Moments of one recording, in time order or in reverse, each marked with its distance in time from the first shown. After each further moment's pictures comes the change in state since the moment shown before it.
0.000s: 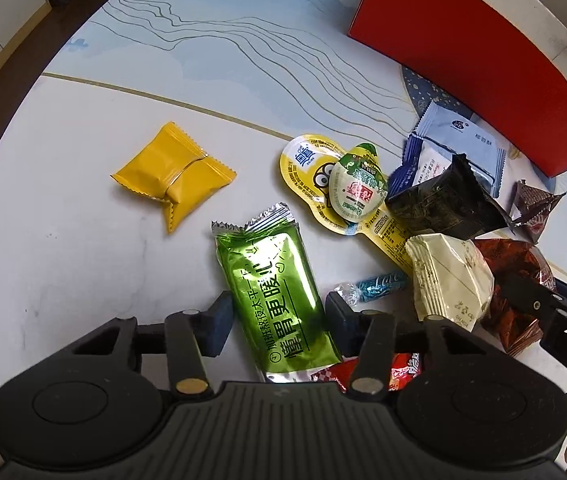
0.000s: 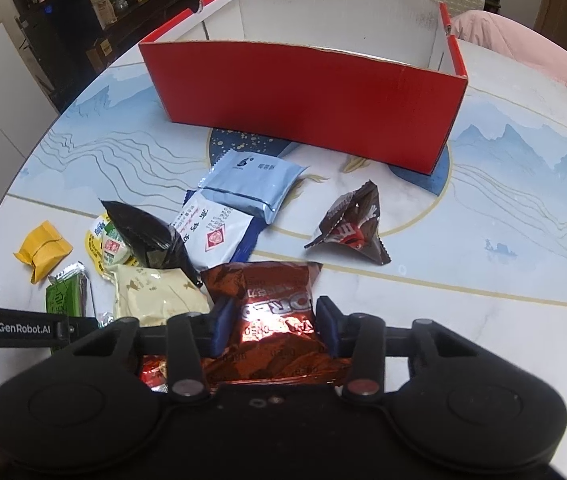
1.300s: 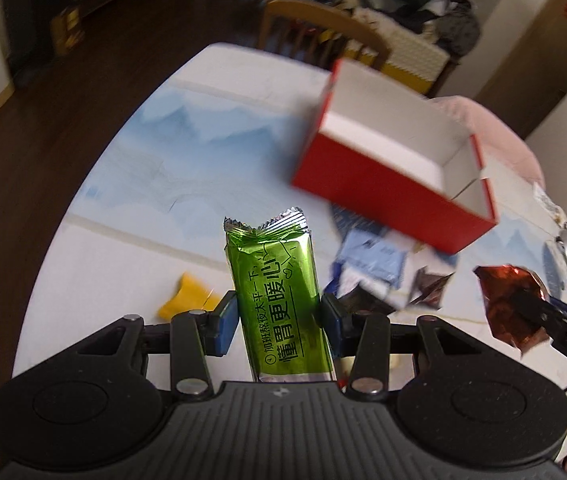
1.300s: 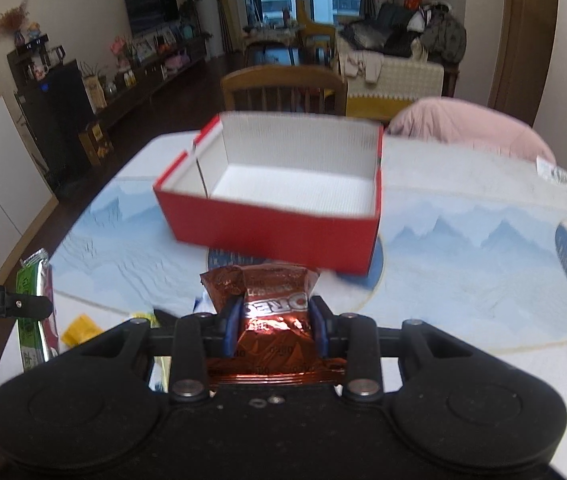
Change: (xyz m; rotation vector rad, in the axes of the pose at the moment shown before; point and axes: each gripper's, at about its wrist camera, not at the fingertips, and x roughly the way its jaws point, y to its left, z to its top) left arm -0.136 0.016 0.033 0.125 -0.272 -0.168; right arm -0.120 -0.007 0.026 0.041 -0.273 -0.047
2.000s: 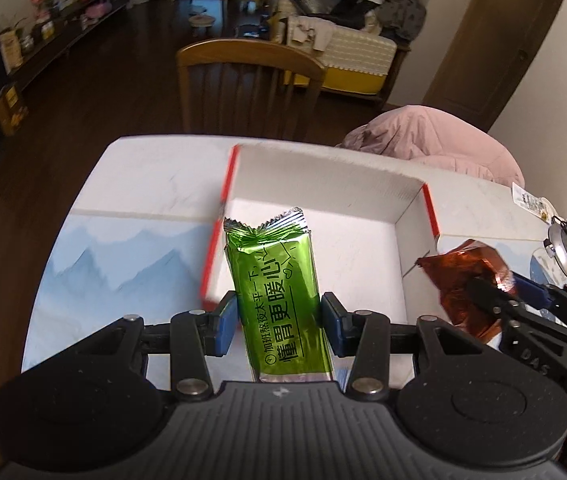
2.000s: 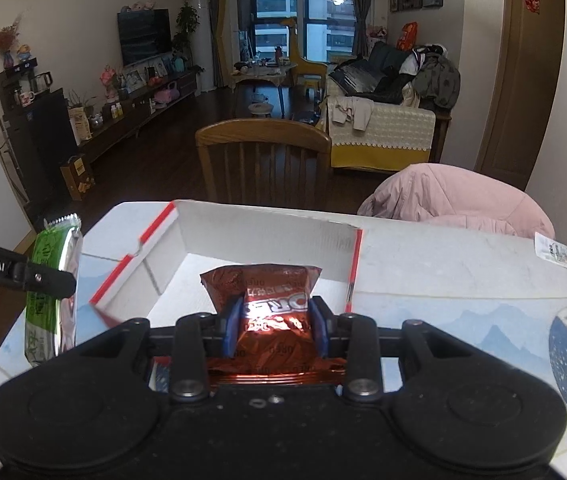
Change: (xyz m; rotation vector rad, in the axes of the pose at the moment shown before) left arm 0.056 -0.112 0.140 0.216 -0.022 -0.014; right arm 0.069 -0.041 0.105 -0.025 -0.096 -0.048
